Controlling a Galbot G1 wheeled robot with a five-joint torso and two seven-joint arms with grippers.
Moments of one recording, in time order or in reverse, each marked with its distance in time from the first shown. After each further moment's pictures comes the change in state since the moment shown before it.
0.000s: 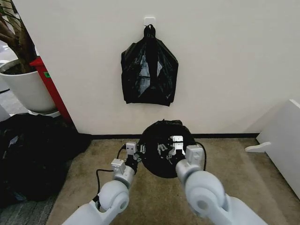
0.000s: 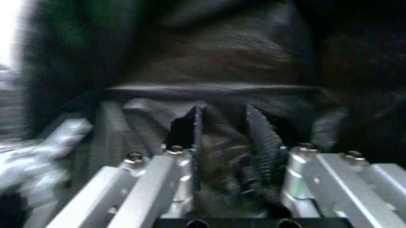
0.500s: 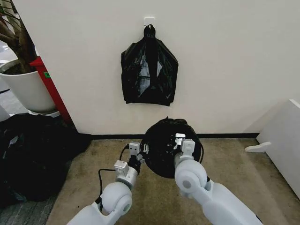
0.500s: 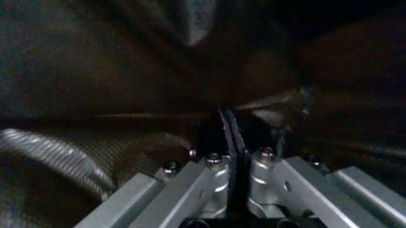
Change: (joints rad) left arm 0.016 -0.028 0.022 -0.018 0.074 -0.019 0.018; right arm 0.110 0.068 -0.022 -0.216 0.023 0.011 0.102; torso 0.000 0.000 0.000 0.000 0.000
